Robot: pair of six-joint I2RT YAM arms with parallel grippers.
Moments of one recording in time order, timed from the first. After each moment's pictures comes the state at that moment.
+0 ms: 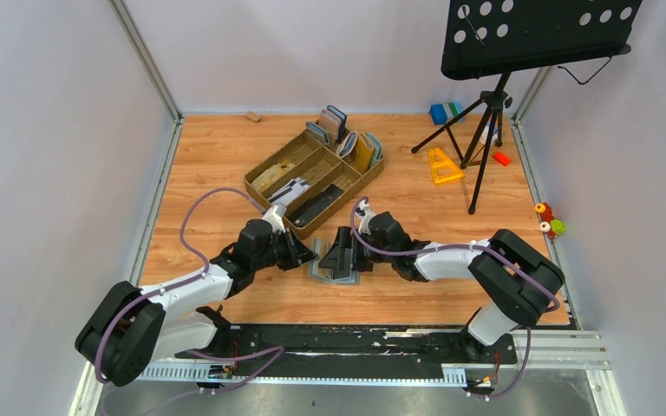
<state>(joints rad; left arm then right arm) -0.59 1.13 0.32 0.26 0.28 -0.88 0.81 1.59 0.58 0.42 -0.35 0.88</state>
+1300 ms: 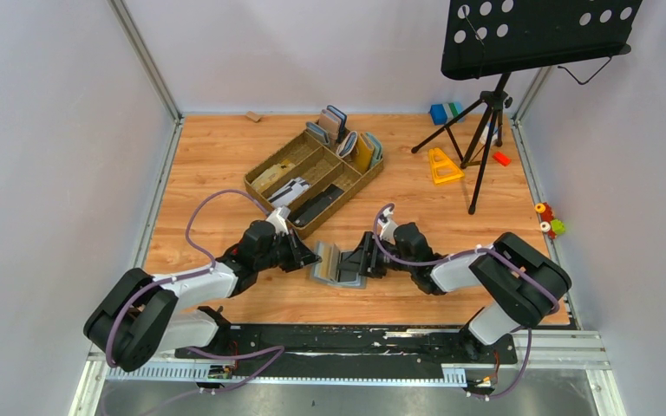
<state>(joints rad) -0.59 1.22 0.30 0.36 0.31 -0.88 0.71 1.57 0.36 0.75 -0.45 1.00</state>
